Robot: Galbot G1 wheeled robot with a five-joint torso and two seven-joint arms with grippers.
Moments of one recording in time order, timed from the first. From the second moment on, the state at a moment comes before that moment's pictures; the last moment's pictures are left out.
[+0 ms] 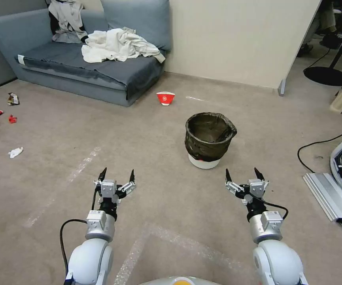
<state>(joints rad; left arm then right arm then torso) 1.55 -1.50 -0.55 -2.00 0.00 0.00 0.00 -1.55 1.50 0.55 2.00 0.00 0.00 0.00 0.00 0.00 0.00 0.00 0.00</state>
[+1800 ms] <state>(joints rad) 1.88 -1.33 -0.73 -2.51 -0.20 0.10 -0.15 -1.77 1.59 0.49 2.48 -0.04 -0.20 0.09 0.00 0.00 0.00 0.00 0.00</state>
